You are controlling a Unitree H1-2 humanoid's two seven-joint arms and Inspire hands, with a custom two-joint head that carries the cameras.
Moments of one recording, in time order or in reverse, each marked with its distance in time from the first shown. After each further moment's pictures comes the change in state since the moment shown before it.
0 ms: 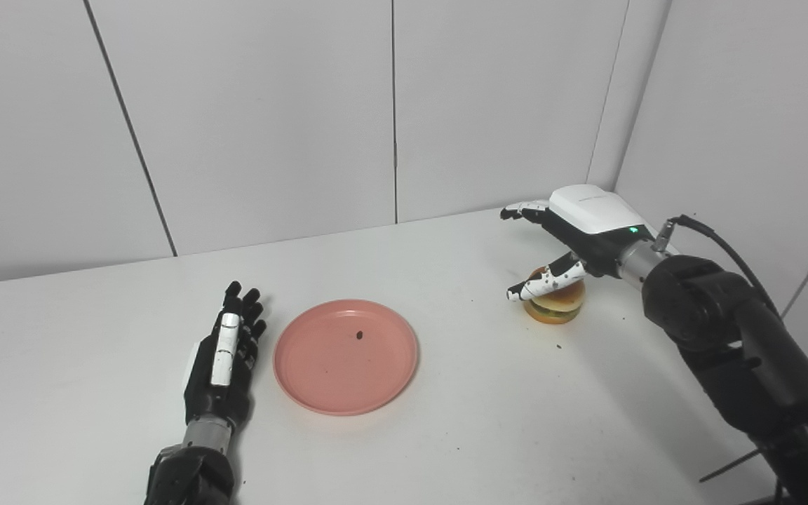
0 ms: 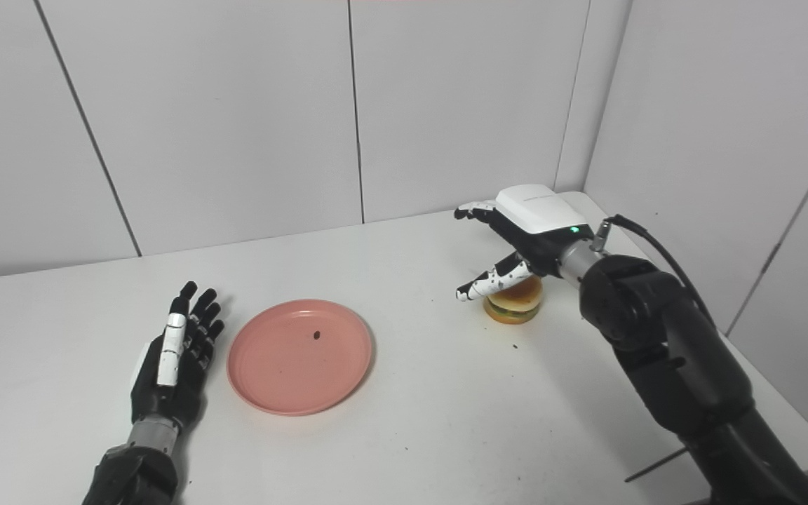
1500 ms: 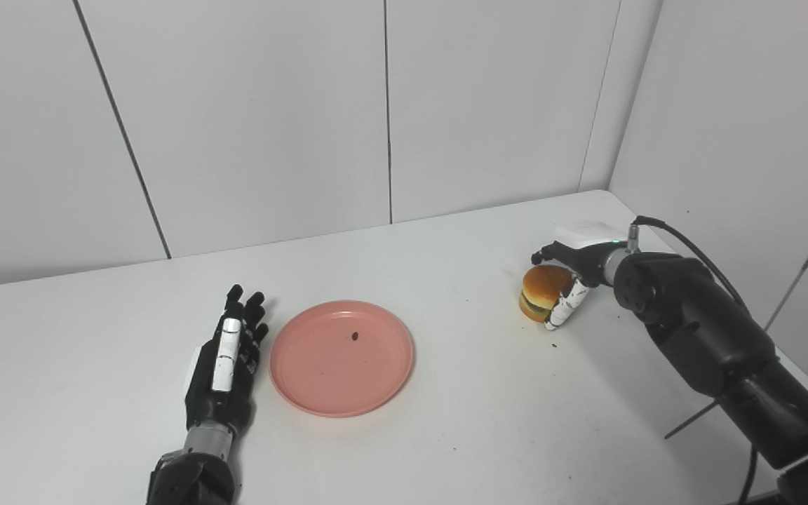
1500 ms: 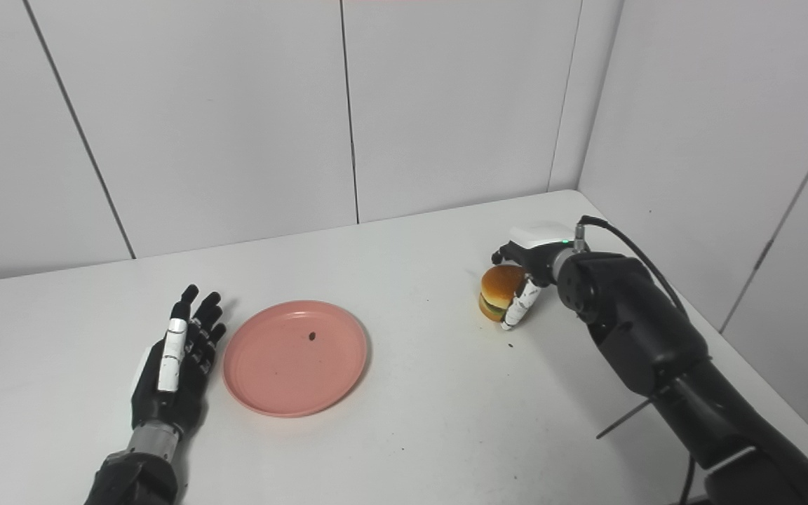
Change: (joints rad) left arm 0.010 -0.003 -0.006 -0.018 0.001 0.020 -0.008; right arm -0.108 0.000 0.134 0.279 -0.093 0.162 0.141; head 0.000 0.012
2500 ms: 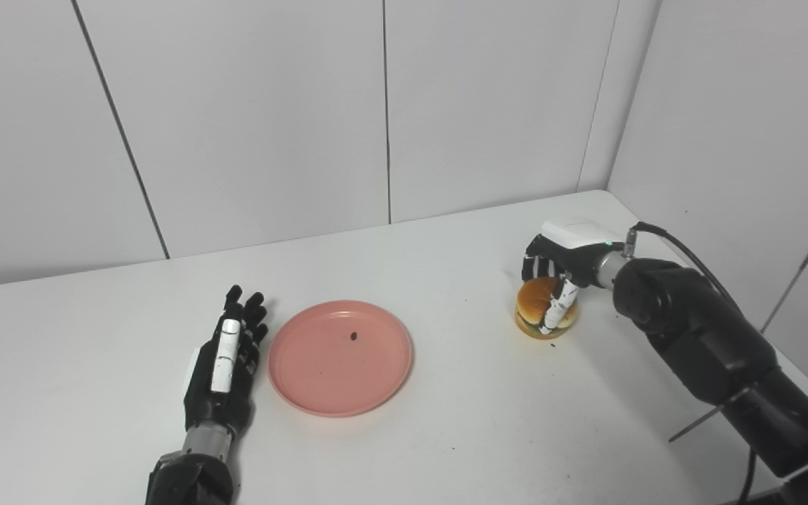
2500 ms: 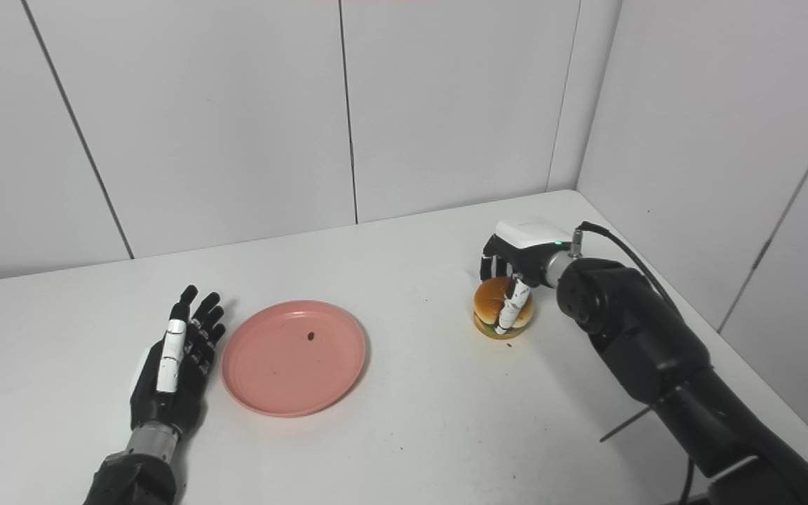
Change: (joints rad) left arm 0.004 -0.001 0.003 -0.006 0.000 0.006 0.001; right arm 0.025 -0.001 0.000 0.024 0.123 -0.137 -0.212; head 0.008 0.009
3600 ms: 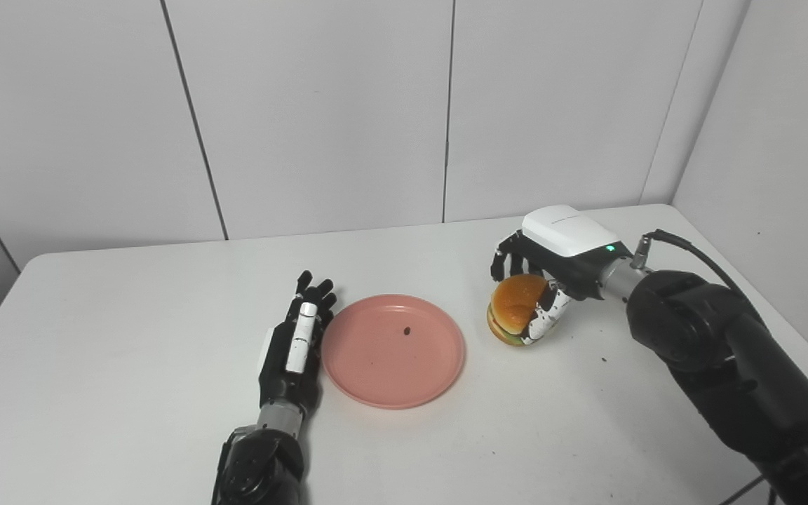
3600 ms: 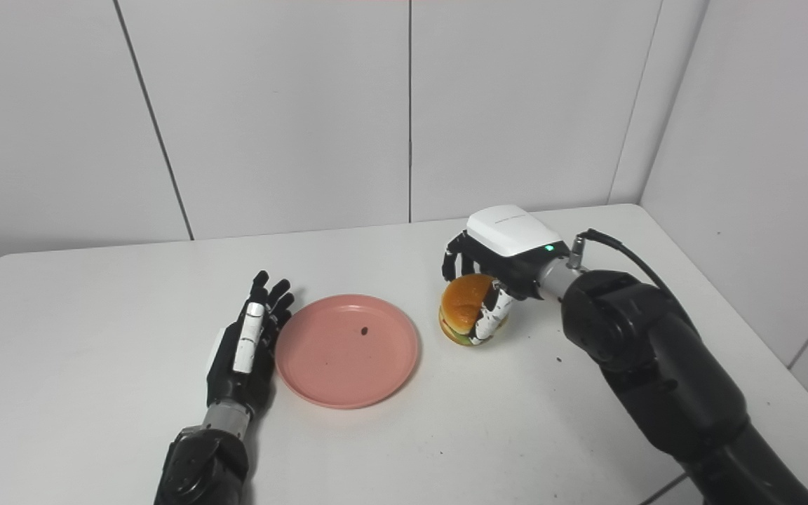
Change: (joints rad) left arm -0.009 -0.084 -0.029 0.029 0.060 -0.046 0.076; right arm 0.008 0.107 0.027 -0.403 -0.022 0.013 0.158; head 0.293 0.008
